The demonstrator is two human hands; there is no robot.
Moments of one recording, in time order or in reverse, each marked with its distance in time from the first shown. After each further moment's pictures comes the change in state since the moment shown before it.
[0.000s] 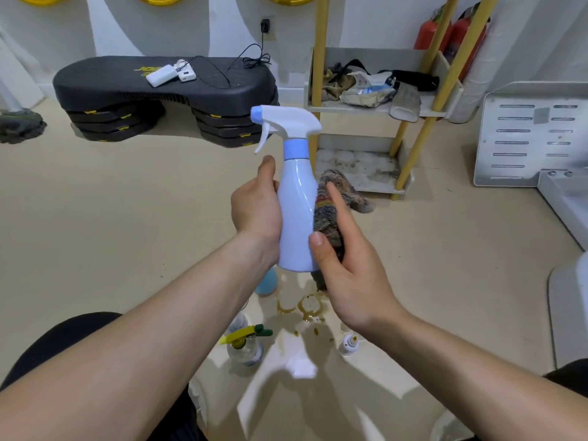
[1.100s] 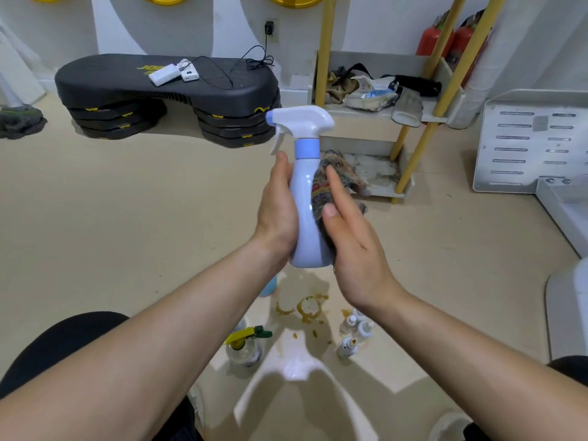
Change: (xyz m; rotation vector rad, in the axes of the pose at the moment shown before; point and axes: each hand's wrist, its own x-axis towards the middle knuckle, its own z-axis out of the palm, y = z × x) left_hand -0.009 0.000 0.005 -0.107 -0.384 0.043; right_hand 0.027 -0.010 0.001 0.122 0.045 -0.049
